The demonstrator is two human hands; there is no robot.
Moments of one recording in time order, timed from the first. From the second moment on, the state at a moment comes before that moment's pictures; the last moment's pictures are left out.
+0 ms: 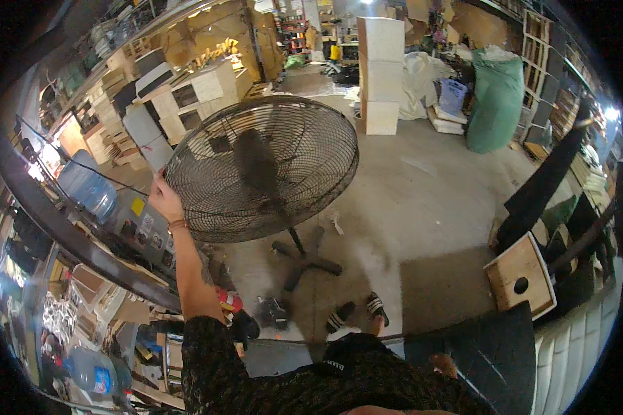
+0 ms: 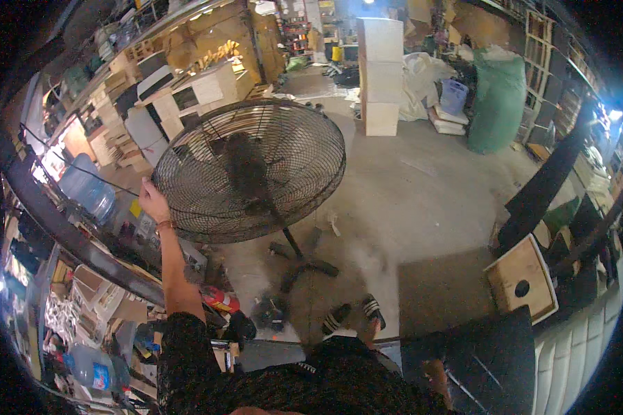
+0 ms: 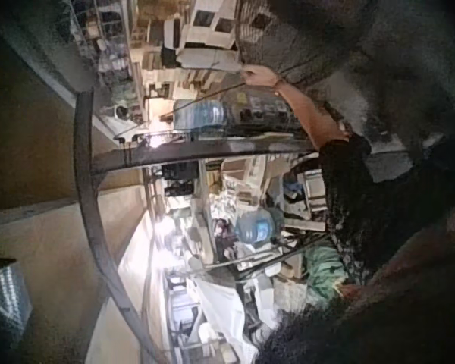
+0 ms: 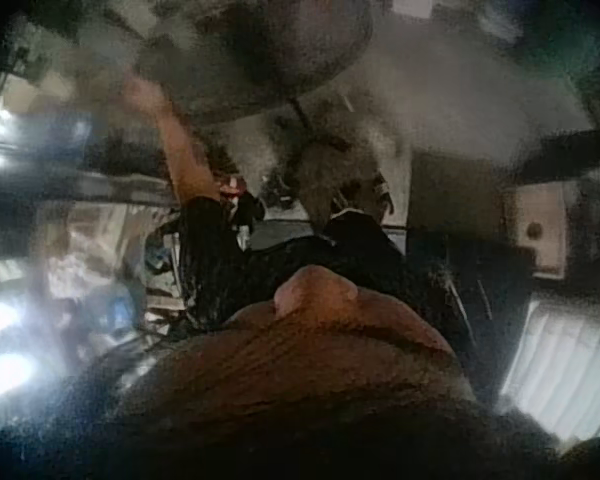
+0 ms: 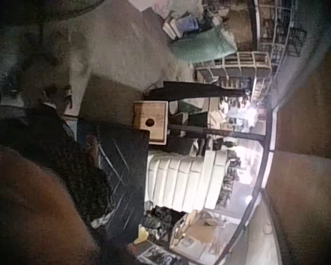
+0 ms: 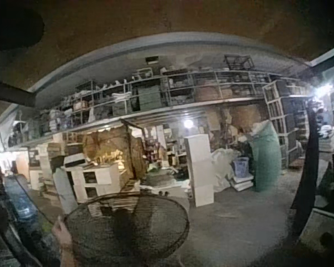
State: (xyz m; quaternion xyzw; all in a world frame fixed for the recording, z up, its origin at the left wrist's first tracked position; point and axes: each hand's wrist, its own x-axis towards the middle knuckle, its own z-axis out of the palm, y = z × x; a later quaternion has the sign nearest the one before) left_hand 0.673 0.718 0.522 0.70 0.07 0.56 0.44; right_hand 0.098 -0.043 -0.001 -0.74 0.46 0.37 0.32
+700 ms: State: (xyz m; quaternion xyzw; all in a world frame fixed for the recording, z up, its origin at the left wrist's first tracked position) left_hand 0.683 0.744 0.496 0.71 0.00 0.58 0.40; right_hand 0.373 -0.167 -0.042 -0.68 0.26 0.17 0.66
